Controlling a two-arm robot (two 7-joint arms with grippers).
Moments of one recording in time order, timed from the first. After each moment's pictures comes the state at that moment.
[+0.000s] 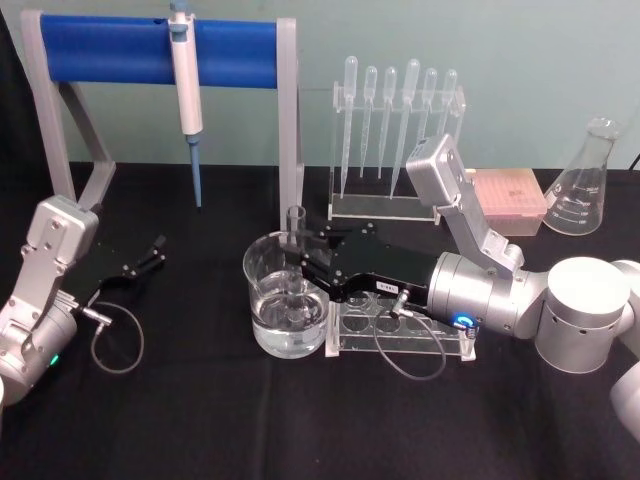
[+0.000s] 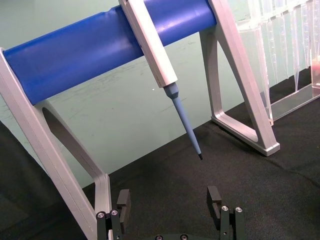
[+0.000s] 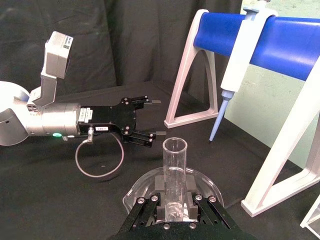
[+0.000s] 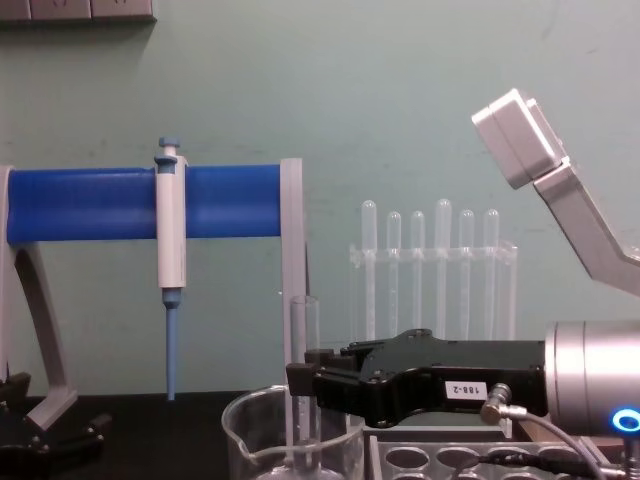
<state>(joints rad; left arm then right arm) -0.20 0.60 0.45 -1.41 -0.25 -0.12 0.03 0.48 0.42 -0.62 -1.41 0.45 0.09 0.62</state>
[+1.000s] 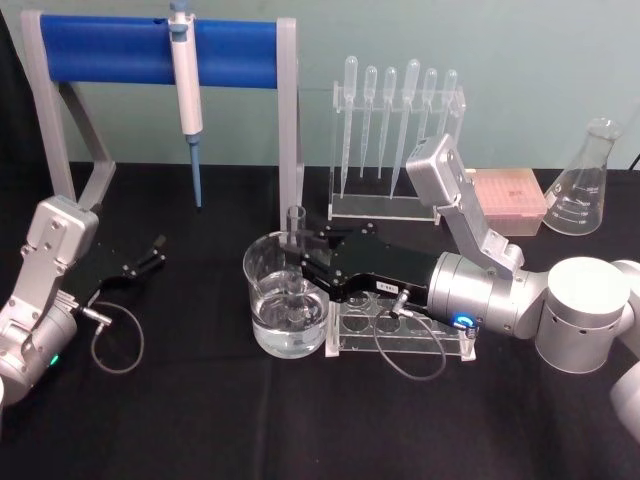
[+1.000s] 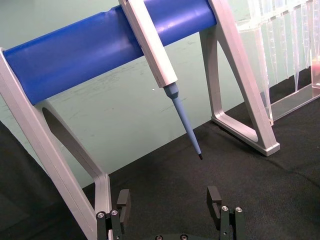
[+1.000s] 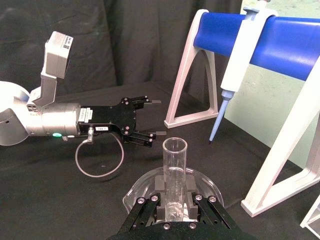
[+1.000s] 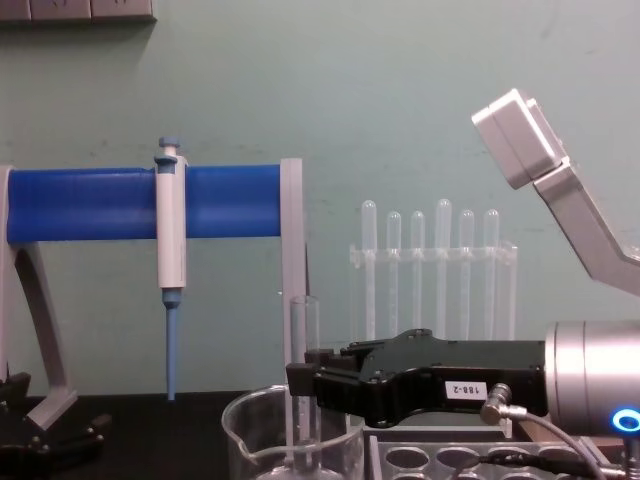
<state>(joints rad) -0.20 0.60 0.45 -1.41 -0.25 -0.12 0.03 0.48 0.42 -0.62 -1.41 0.45 0.09 0.62</state>
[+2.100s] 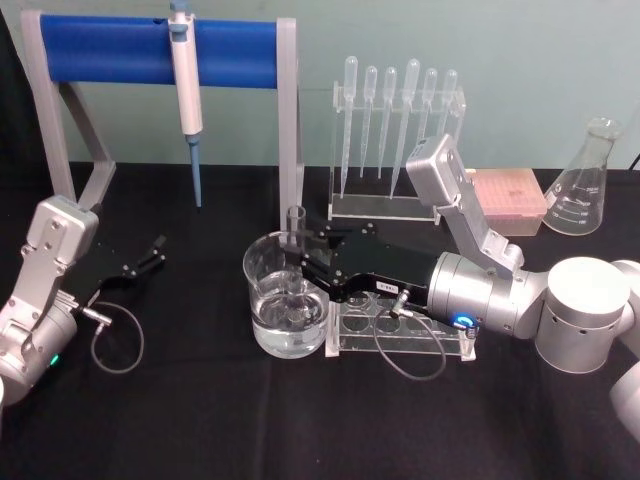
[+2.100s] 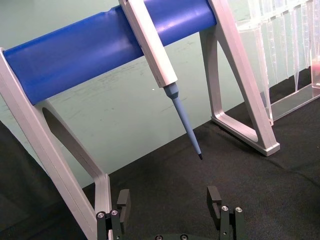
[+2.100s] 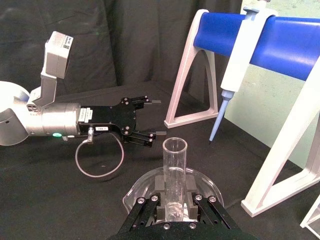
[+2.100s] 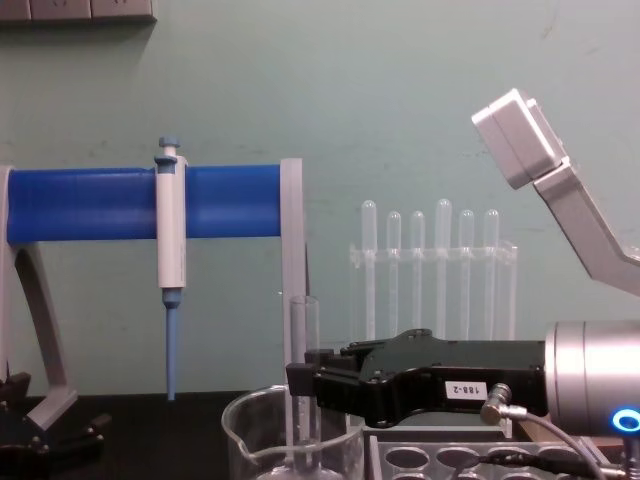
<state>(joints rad) -0.20 0.60 0.45 -1.41 -0.25 -0.12 0.03 0.48 0.42 -0.62 -1.41 0.45 0.09 0.62</state>
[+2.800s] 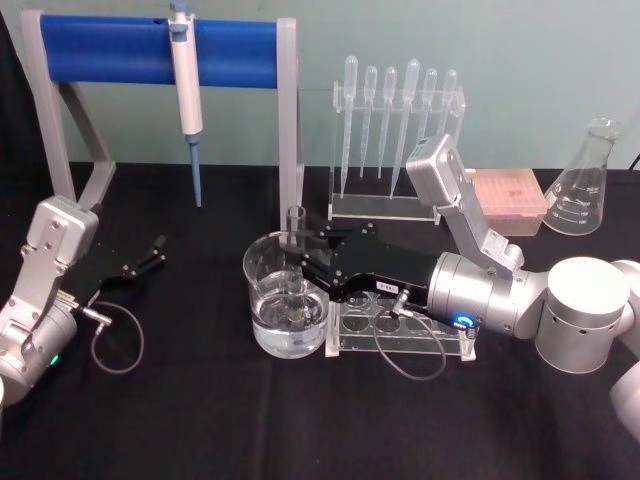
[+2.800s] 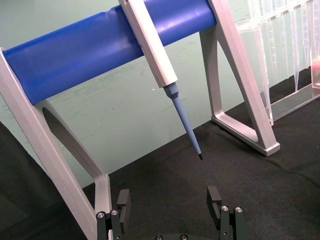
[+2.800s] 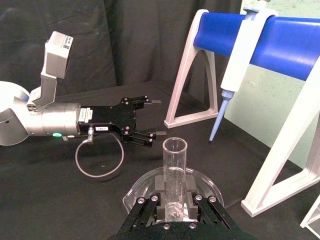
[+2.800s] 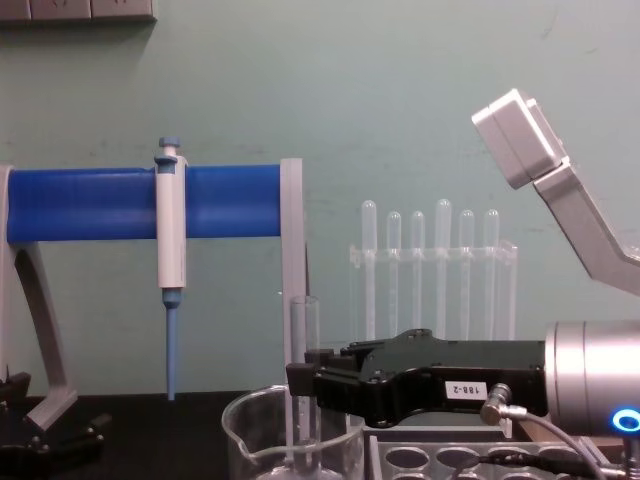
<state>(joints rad) -0.20 0.60 0.45 -1.41 -0.25 -0.12 0.03 0.48 0.42 -0.62 -1.41 0.45 0.09 0.62</state>
